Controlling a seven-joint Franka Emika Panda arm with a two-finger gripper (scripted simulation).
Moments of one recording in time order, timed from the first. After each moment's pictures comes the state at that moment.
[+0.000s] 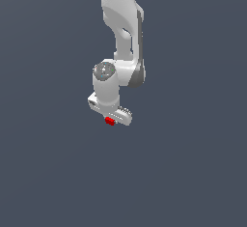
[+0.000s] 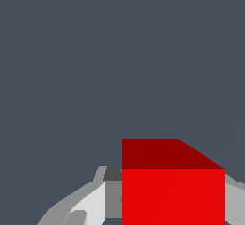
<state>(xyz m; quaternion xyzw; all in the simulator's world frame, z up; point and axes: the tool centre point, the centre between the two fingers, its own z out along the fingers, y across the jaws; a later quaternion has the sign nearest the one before) -0.014 -0.059 0.085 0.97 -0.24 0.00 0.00</state>
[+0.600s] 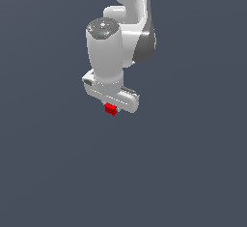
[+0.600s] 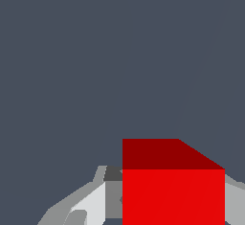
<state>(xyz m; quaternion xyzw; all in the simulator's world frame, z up) 0.007 -0.044 0.213 0.97 -0.24 0.00 0.00</state>
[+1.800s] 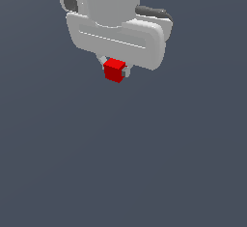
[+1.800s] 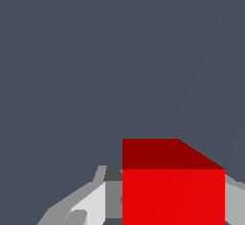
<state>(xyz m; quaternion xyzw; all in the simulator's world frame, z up) 0.048 -0.018 0.418 0.97 -0.24 0.00 0.00</state>
